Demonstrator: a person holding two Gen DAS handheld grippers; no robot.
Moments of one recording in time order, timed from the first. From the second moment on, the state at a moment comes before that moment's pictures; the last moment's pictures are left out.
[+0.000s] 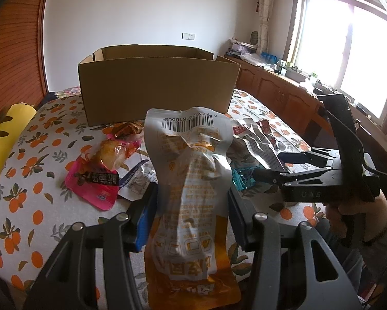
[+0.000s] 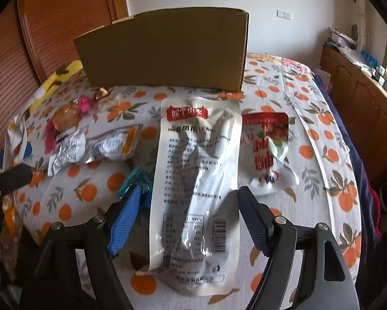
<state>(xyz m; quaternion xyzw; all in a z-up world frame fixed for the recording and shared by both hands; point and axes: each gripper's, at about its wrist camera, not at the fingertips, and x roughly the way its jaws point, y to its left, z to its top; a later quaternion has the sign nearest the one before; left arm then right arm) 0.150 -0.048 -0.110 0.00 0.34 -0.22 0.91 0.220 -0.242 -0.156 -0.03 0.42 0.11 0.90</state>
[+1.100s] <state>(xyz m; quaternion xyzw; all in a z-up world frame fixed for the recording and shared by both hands) 0.189 -0.046 -0.041 0.03 0.28 -0.22 0.94 0.233 -0.232 -0.058 -0.01 0.32 0.17 0.93</state>
